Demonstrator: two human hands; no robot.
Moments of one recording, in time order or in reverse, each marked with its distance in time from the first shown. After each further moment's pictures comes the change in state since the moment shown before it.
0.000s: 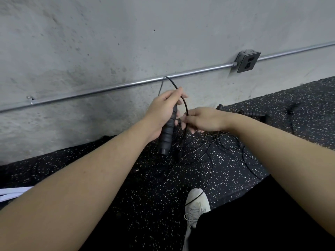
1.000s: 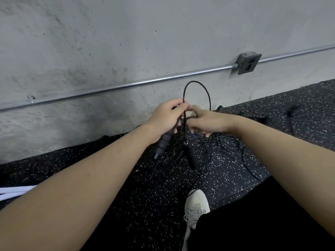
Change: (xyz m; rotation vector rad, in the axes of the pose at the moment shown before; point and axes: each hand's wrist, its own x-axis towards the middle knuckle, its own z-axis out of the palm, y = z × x) left_hand -0.002 -0.010 -0.001 0.295 -0.029 0.021; right_hand -0.006 0.008 -0.003 0.192 -0.038 0.057
